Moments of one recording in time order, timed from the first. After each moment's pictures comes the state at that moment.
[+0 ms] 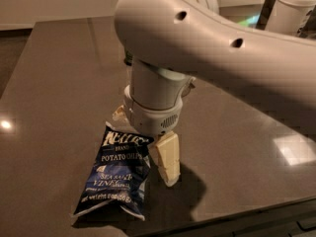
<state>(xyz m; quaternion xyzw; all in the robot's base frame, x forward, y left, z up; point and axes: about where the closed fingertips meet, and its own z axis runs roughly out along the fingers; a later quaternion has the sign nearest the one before) 0.384 0.024 0.855 -0.90 0.43 0.05 0.08</state>
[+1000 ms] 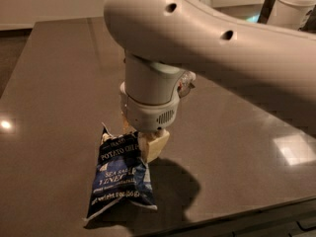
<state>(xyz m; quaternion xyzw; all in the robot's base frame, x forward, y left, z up) 0.384 0.025 0.861 -0.89 0.45 0.05 0.06</state>
